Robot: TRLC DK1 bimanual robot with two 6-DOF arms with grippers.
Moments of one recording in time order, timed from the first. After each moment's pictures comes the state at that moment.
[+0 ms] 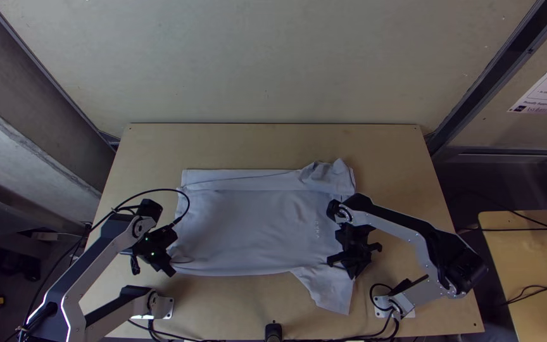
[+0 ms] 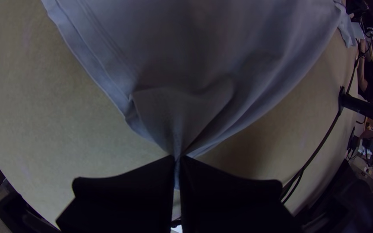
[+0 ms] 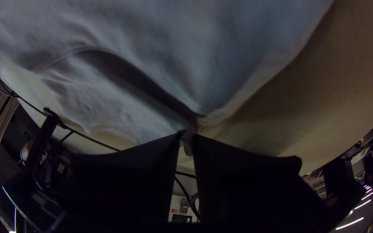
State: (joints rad) left arm -0.06 1.09 0.66 -1.16 0.03 0.59; right arm 0.64 1.65 0.89 -1.34 -0.29 0.18
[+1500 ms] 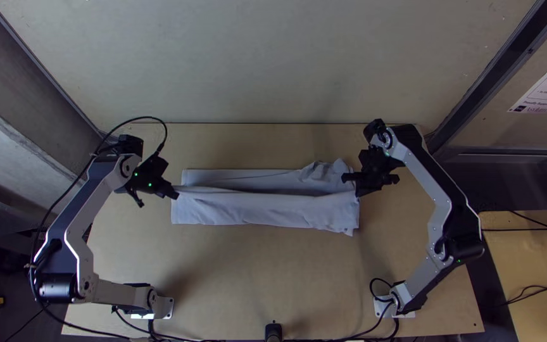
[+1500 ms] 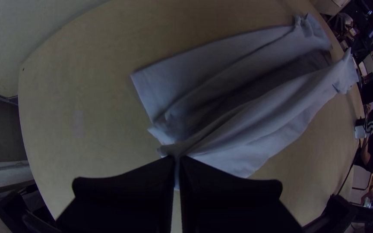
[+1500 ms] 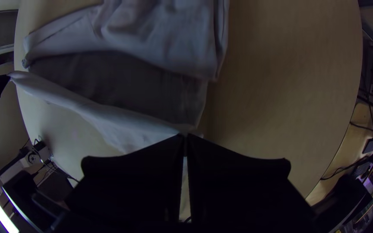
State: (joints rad) left arm 0.08 1.49 1.25 -0.91 0.17 0.50; right arm 0.23 1.82 1.64 -1.42 -0.17 0.10
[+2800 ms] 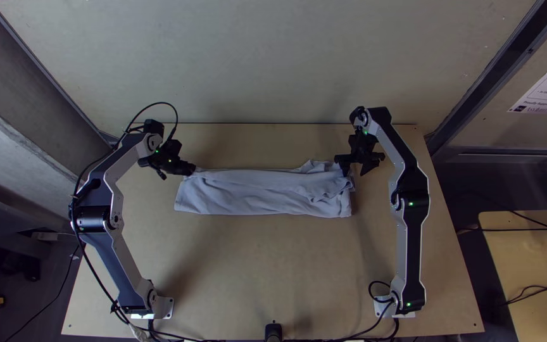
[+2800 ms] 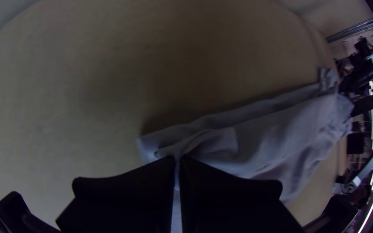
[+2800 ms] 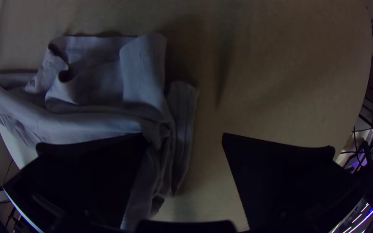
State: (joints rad) left arm 0.06 1.98 1.60 -0.85 0.33 0.25; right arm 0.18 2.39 2.23 -1.53 -0.04 0.04
